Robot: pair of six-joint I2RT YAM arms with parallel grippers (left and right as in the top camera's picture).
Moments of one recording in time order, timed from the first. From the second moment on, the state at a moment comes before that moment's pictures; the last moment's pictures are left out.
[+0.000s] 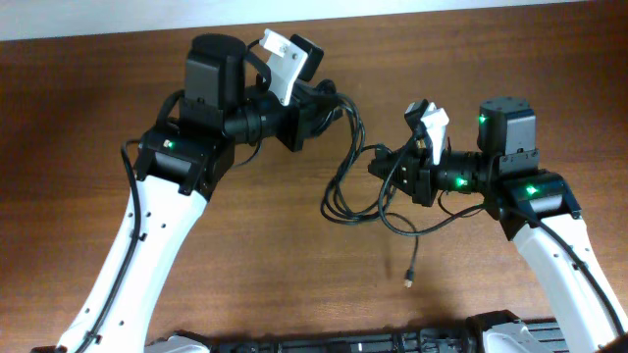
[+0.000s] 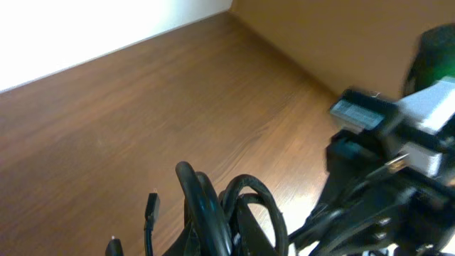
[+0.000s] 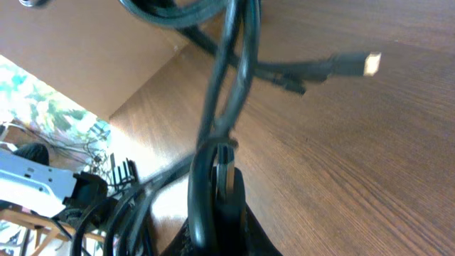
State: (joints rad) left arm -0.40 1.47 1.53 -0.63 0.63 0.00; right arm 0.11 1.17 0.98 -0.54 -1.02 -0.09
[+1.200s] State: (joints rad) left arm -0.38 1.47 1.53 -0.67 0.41 -0.01; right arm 0.11 1.17 0.98 -0.57 -0.88 -0.16
